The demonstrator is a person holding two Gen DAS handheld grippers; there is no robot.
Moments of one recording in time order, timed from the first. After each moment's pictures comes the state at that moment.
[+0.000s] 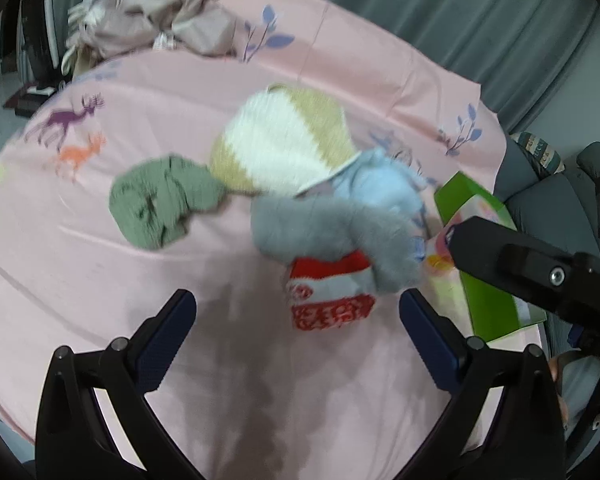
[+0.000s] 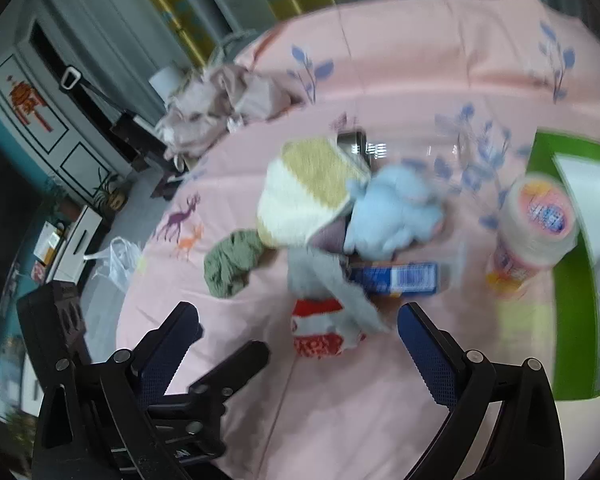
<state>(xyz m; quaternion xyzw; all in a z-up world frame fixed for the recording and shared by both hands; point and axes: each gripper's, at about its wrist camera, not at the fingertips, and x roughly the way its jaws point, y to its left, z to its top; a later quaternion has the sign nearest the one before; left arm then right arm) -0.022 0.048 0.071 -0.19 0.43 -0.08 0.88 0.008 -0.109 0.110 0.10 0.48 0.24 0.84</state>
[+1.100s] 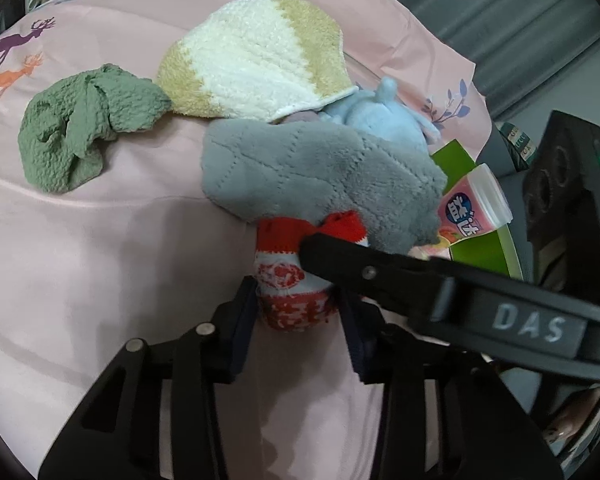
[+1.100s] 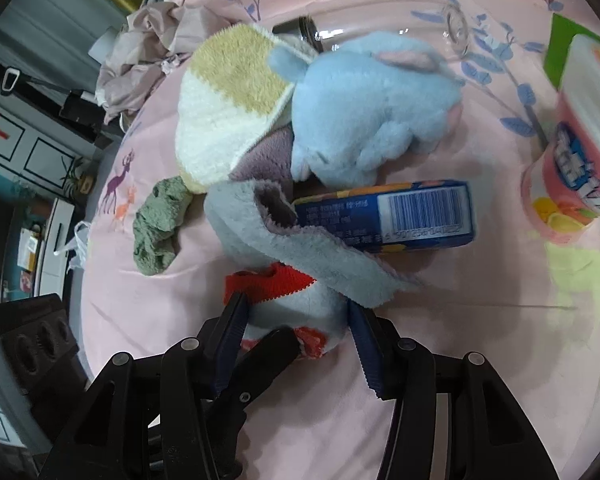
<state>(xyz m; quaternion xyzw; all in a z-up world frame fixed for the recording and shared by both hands) 0.005 0.031 0.022 -0.25 0.48 -0.14 0.83 0.047 -0.101 0.027 0.11 0.57 0.19 0.79</state>
